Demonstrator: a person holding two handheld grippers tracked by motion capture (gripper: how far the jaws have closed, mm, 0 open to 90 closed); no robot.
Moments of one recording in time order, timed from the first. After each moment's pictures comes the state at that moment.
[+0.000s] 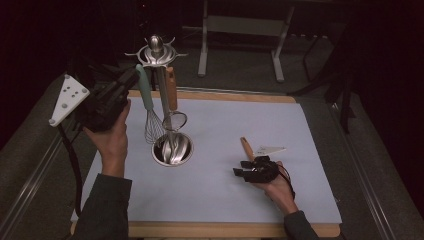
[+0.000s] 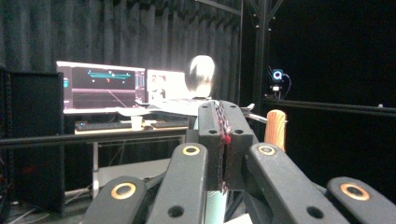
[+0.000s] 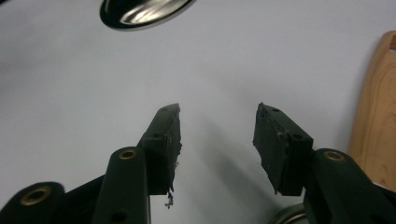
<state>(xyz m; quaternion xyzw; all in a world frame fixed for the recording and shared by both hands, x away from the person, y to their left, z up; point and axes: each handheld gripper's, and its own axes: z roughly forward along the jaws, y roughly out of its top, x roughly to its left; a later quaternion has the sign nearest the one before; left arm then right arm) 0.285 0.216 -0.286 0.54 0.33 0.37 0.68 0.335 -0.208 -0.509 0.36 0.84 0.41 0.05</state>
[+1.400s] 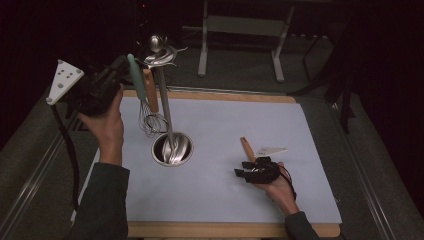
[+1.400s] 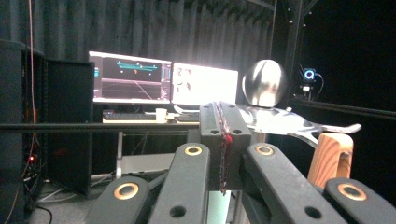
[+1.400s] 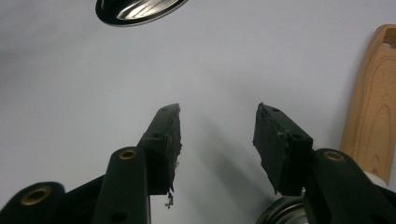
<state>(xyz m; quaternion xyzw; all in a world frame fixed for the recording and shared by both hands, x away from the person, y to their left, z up) 0.312 0.229 -0.277 0.52 0.38 0.38 0.66 0.334 -0.212 -0.510 0.36 0.83 0.41 0.05</state>
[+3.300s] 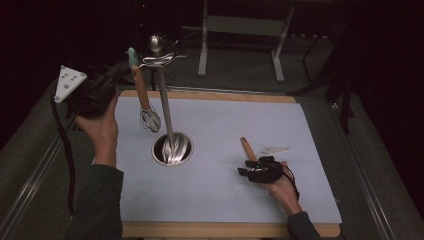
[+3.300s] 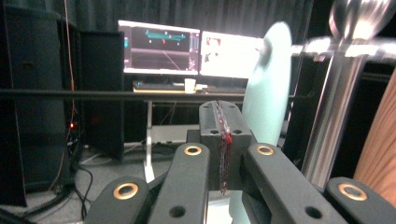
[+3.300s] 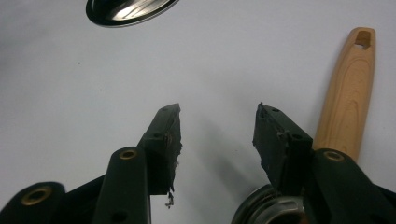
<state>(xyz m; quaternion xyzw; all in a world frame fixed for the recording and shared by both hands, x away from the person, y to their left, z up) 0.327 0.249 -0.307 0.54 0.43 0.40 0.60 0.334 -0.220 -0.507 0.37 0.83 0.41 0.07</state>
